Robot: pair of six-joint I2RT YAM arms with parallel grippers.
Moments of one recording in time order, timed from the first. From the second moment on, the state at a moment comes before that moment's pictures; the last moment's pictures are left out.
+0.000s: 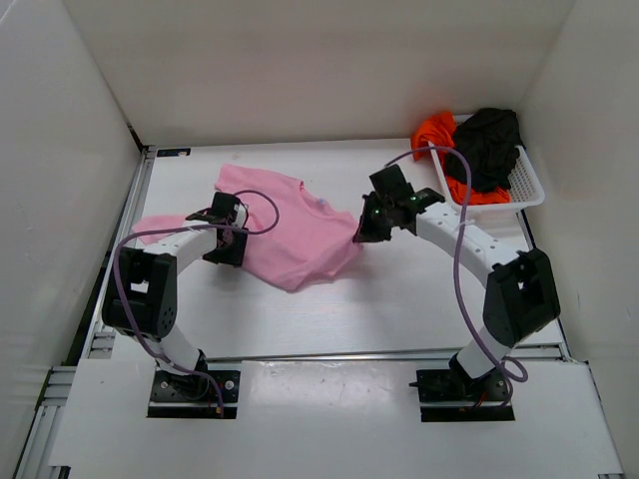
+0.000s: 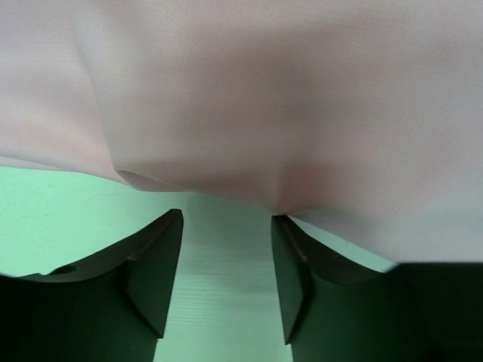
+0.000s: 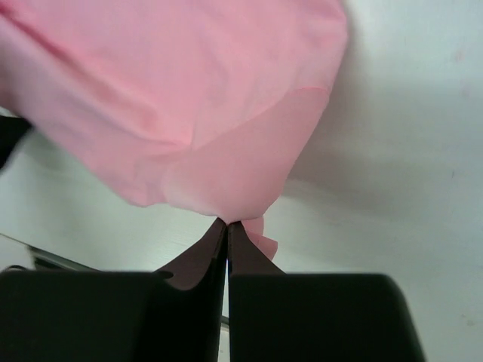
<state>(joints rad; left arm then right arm) -0.22 1.64 0.96 -0.52 -0.18 0.00 0.57 1.63 1.24 -0.64 -0.15 0.66</state>
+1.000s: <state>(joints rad) -0.26 1.73 1.05 -0.52 -0.14 0.00 0.44 1.62 1.34 -0.66 -0.21 0.65</state>
